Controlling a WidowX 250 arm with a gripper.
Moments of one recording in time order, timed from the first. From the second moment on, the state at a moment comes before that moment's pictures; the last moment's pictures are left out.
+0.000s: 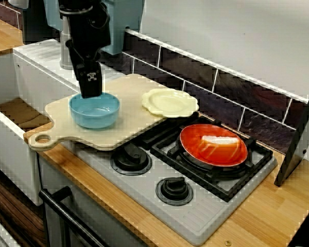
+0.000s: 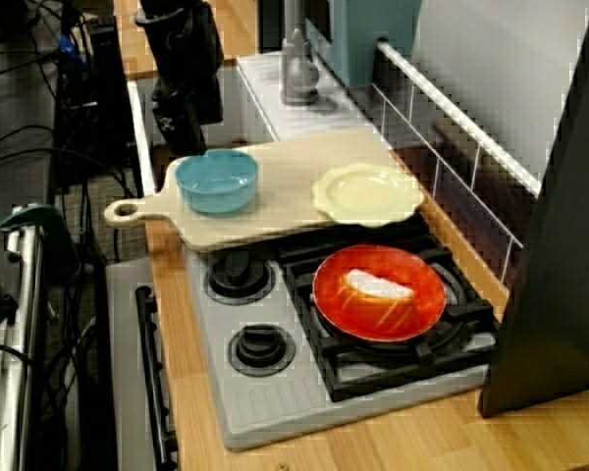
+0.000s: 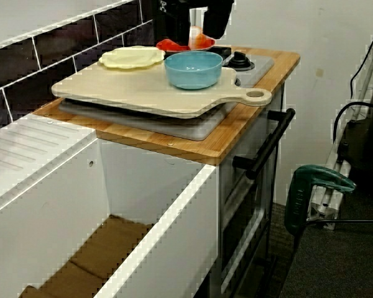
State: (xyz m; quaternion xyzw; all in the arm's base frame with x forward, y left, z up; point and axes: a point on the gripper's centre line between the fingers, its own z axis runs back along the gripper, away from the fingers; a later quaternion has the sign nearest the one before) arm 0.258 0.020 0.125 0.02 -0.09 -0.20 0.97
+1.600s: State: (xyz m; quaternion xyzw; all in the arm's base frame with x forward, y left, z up) arm 0.274 0.053 0.077 0.01 -0.07 -0.10 0.99
